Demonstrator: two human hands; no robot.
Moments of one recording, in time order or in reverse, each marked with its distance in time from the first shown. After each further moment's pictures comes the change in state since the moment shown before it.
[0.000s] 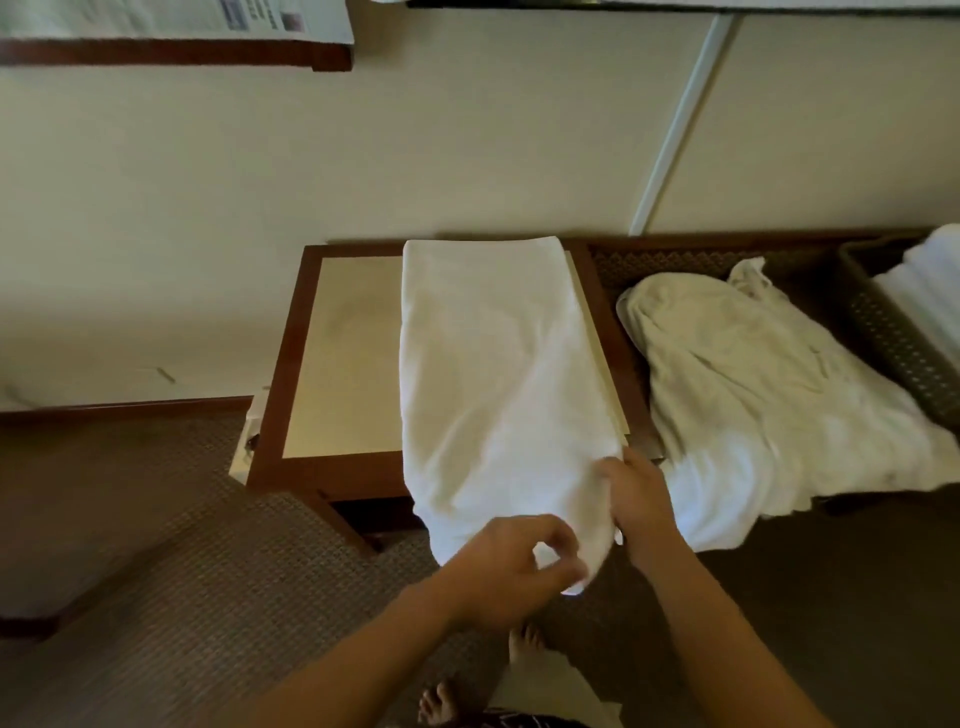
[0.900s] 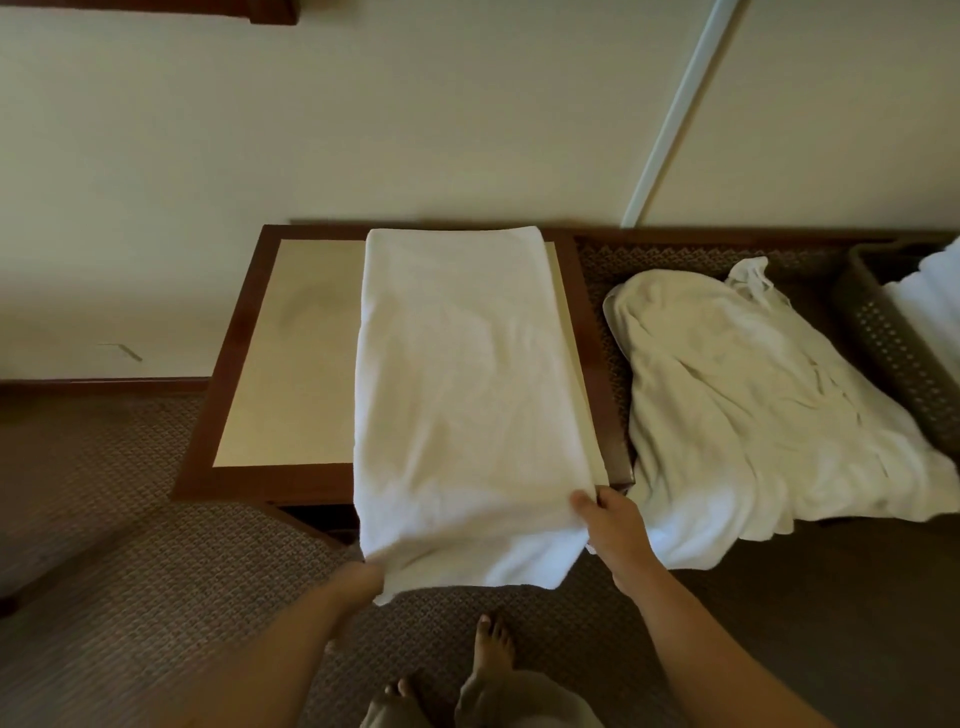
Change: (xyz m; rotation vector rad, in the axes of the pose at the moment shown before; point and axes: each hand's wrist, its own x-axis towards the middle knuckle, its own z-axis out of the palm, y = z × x) left_hand 0.048 -0.157 0.009 -0.329 0.234 -1.125; right_hand 0.098 0.057 -0.042 -0.203 -0.123 0.068
